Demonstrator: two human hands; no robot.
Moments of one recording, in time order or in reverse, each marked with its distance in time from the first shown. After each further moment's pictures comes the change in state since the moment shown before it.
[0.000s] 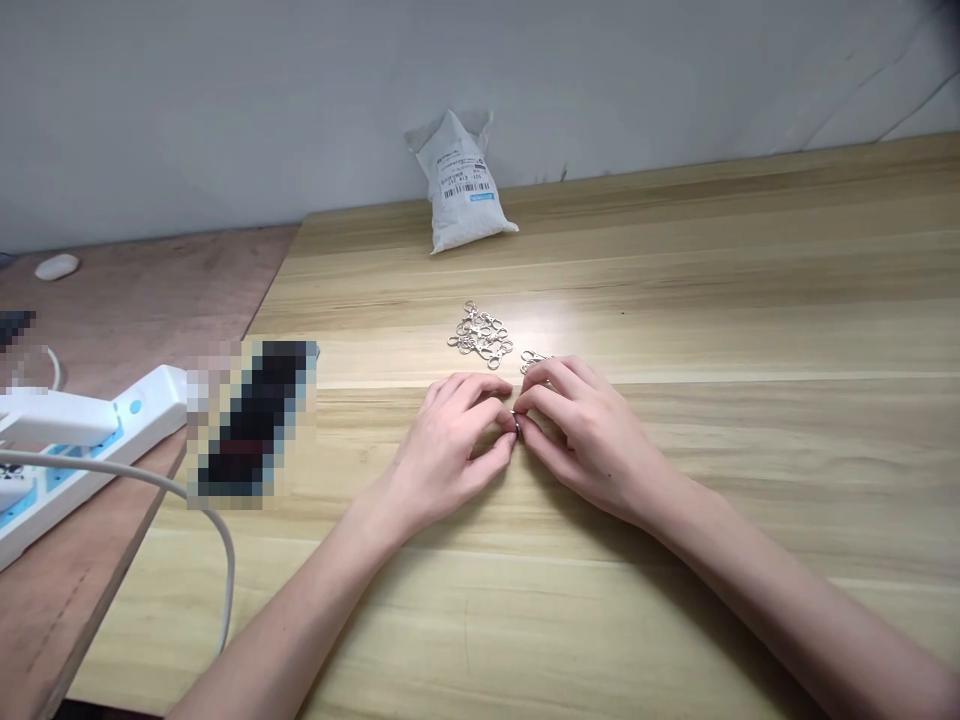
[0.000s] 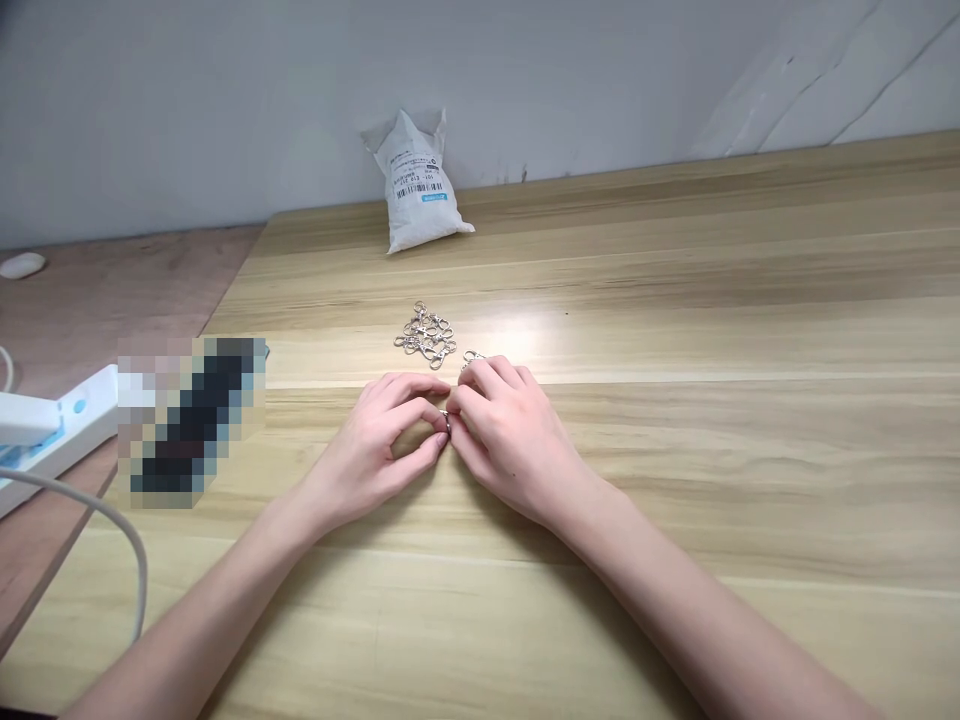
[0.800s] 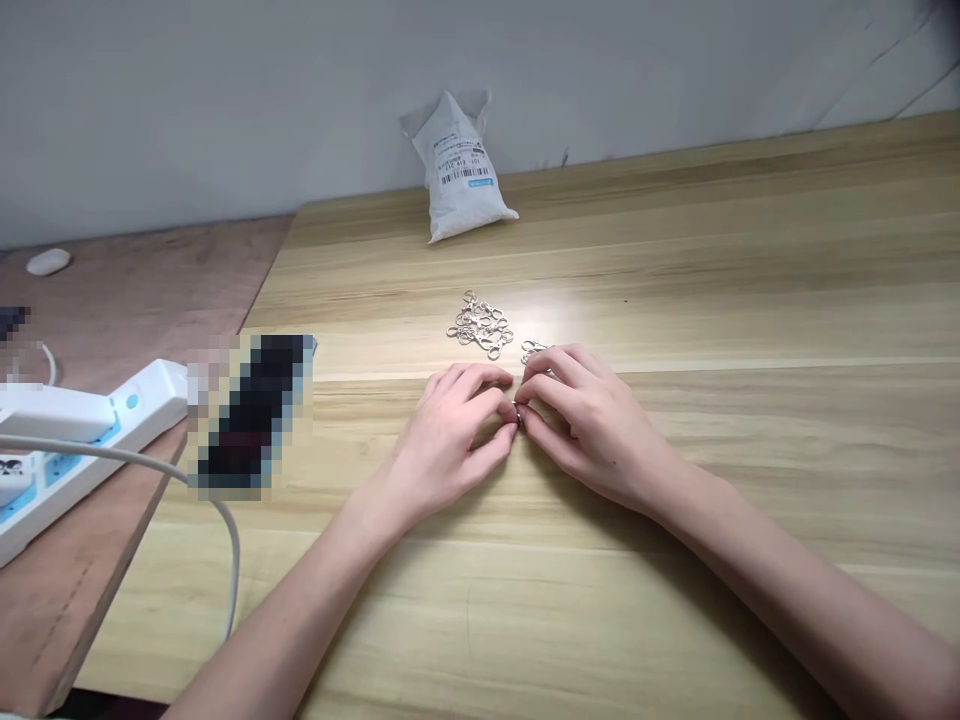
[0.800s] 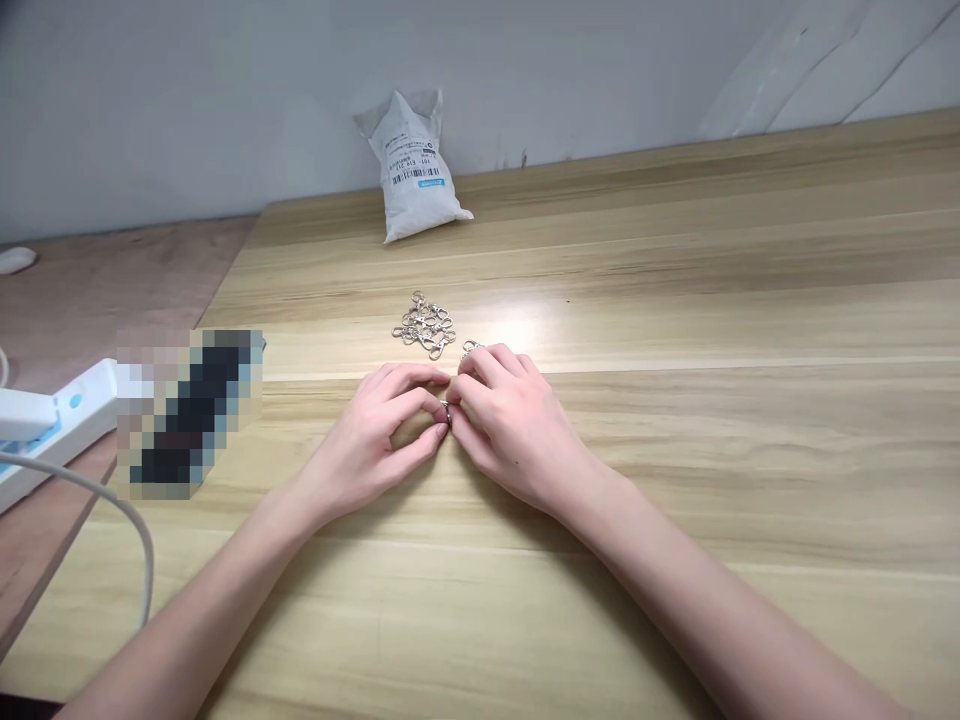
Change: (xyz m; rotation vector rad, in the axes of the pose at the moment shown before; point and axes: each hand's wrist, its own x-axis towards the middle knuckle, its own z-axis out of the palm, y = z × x) left_hand 0.000 0.001 -0.002 0.023 -0.007 0.006; right_hand -0.001 0.003 0.000 0.011 -0.001 -0.001
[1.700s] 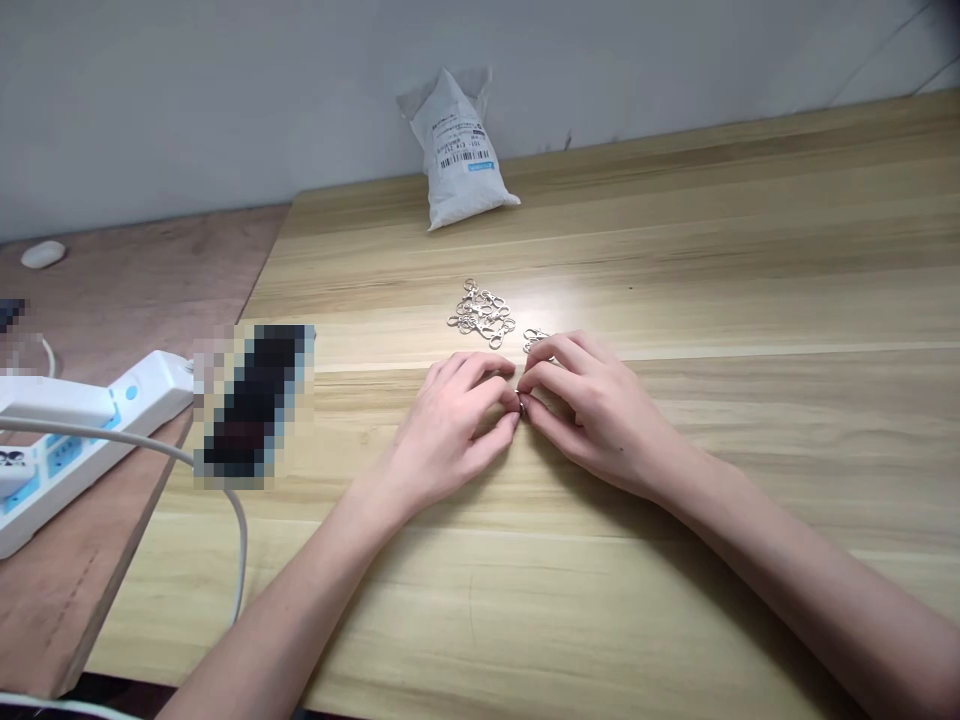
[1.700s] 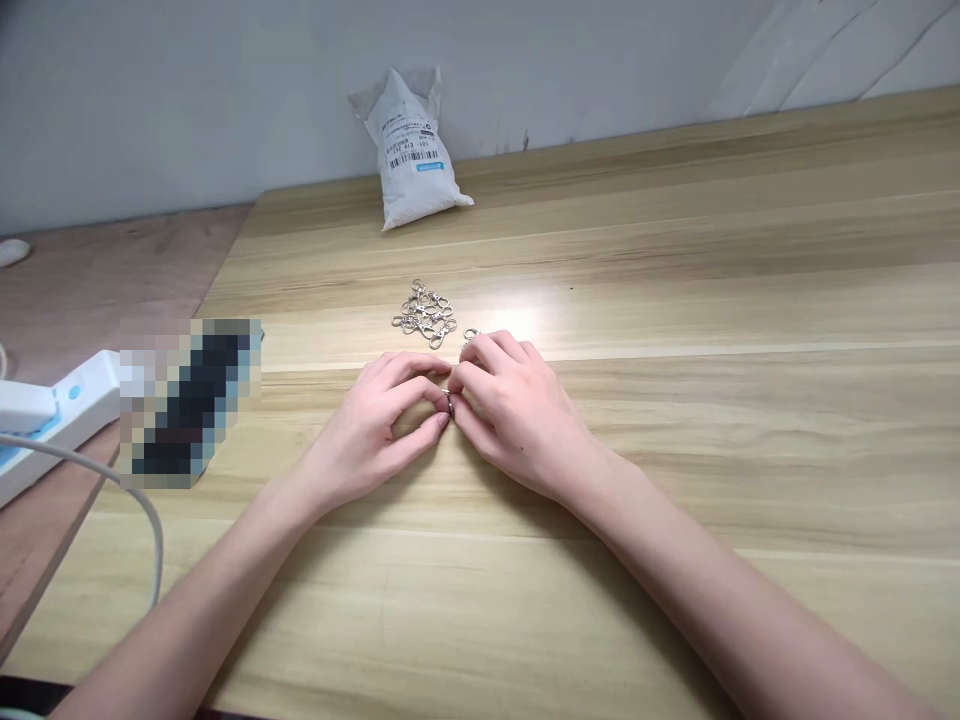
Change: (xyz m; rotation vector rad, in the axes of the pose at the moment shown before) left_hand 0.001 -0.001 0.000 0.014 -0.017 0.005; right_hand 0.000 0.001 -0.003 -0.008 -0.014 -0.007
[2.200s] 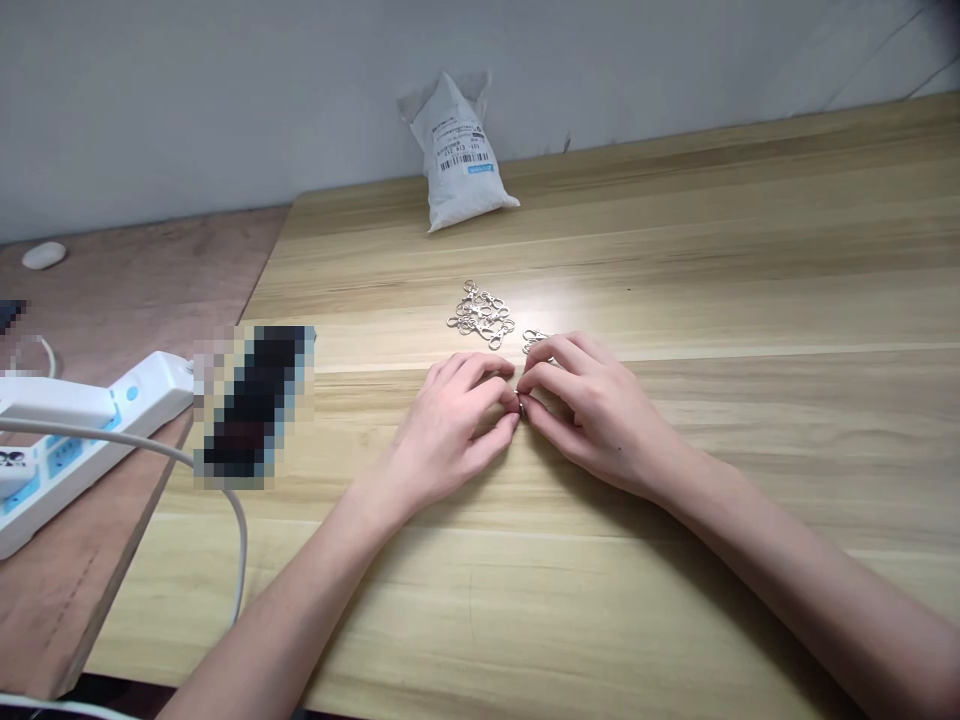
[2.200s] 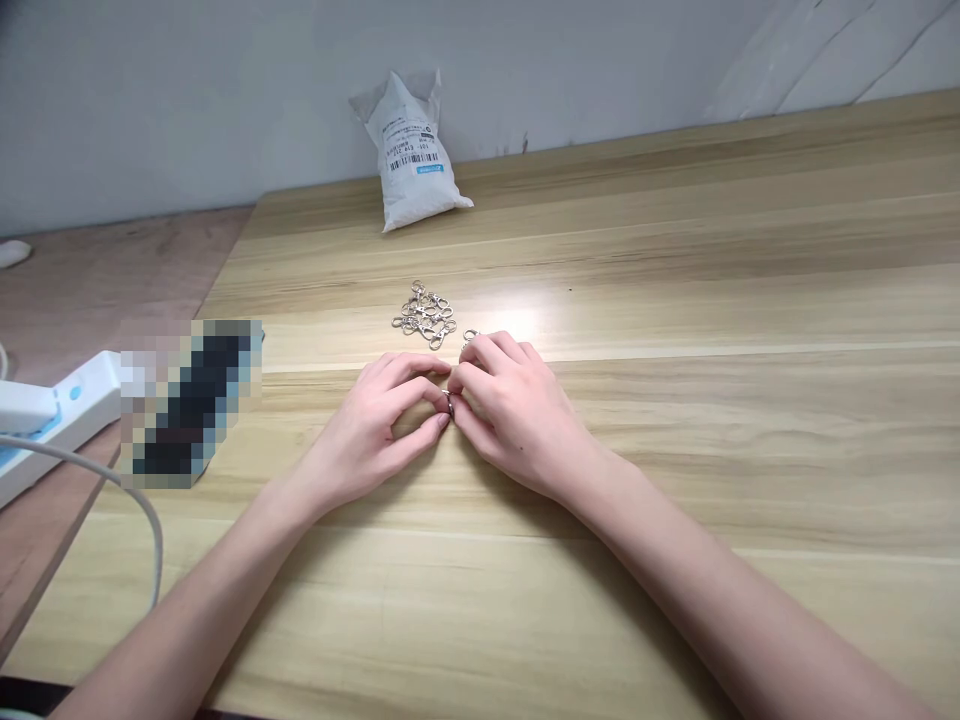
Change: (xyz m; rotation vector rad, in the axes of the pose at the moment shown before) left_hand 0.000 0.000 0.000 0.005 0.000 -0.002; right_hand 0.000 -0.001 -0.001 -0.001 -0.006 0.004
